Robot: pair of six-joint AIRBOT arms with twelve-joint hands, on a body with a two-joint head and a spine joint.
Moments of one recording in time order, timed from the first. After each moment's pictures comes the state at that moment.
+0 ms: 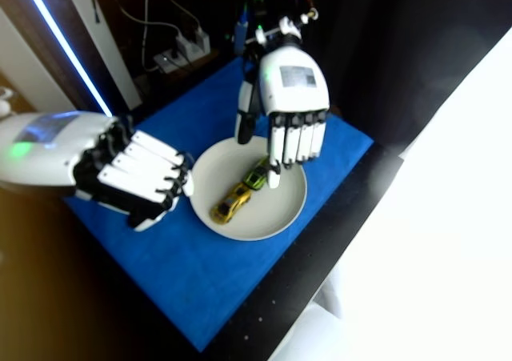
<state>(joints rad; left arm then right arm) 0.42 -1.26 1.38 0.08 -0.17 1.03 -0.57 -0.90 1.04 -0.08 0.58 -1.29</state>
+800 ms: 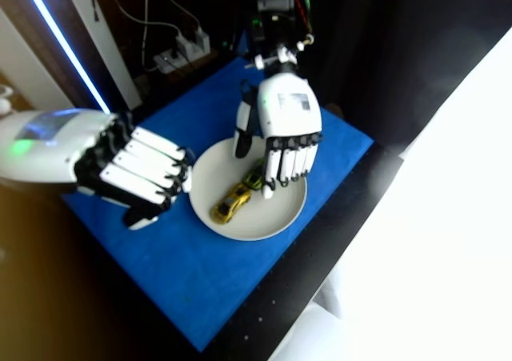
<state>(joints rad) 0.45 -1.33 1.46 0.01 -0.16 1.04 -0.57 -0.90 1.04 -0.08 0.58 -1.29</state>
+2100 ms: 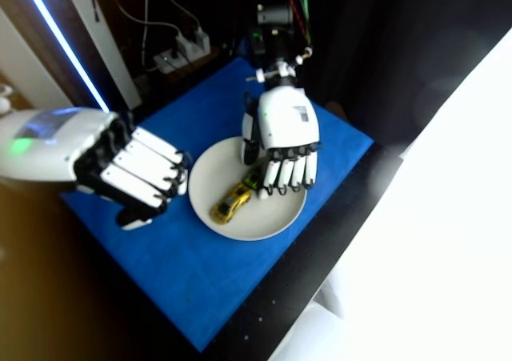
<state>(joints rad) 0.48 -1.37 1.50 -0.03 -0.16 1.04 -0.57 -0.90 1.03 -0.08 0.59 -1.29</state>
